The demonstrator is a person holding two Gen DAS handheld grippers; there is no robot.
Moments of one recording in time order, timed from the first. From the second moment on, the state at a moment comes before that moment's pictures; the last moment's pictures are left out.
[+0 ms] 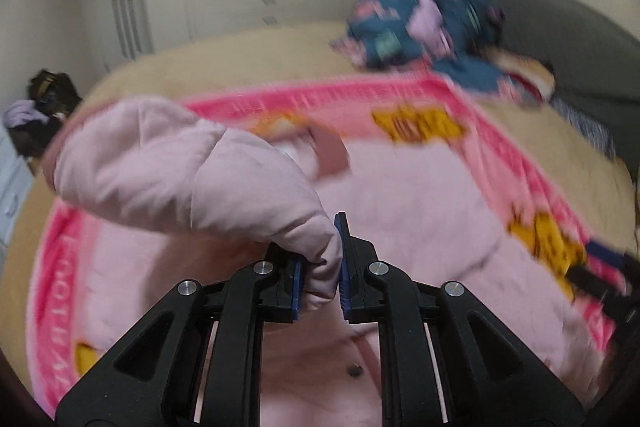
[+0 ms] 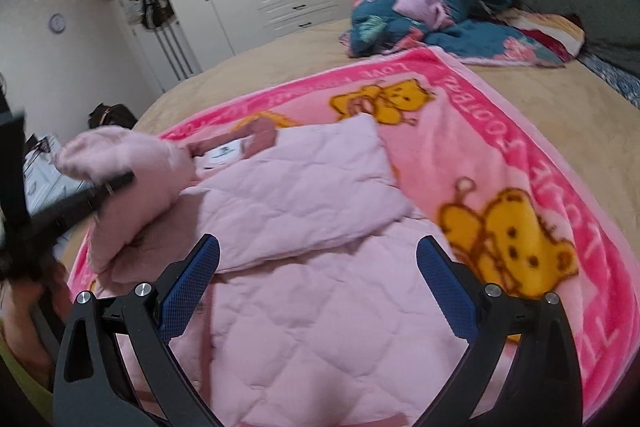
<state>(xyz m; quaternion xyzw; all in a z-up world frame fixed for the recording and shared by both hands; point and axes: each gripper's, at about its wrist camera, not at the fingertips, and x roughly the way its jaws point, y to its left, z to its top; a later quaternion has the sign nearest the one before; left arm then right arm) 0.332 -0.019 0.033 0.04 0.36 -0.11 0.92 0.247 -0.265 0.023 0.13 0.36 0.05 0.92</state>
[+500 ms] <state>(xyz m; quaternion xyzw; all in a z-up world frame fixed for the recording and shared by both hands) 0.315 -0.068 -0.026 0.15 0.38 -0.19 0.89 0.256 -0.305 0.001 0.16 0.37 0.01 0.91</state>
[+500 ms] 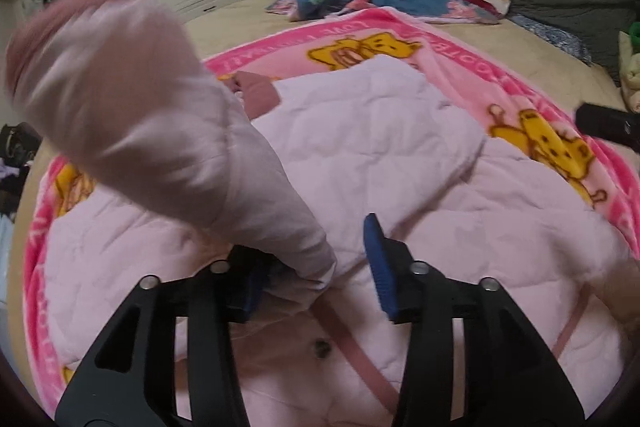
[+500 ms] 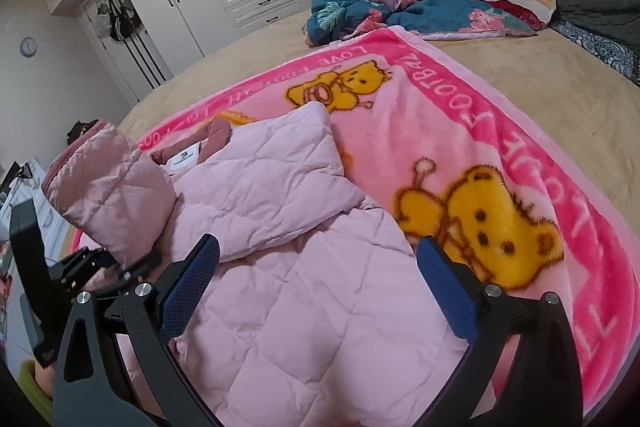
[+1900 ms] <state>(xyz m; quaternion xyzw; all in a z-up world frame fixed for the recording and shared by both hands) 0.281 0.108 0.020 -0.06 0.39 -0.04 0.92 0.305 -0.253 -0.053 0.29 0.45 0.12 0.84</state>
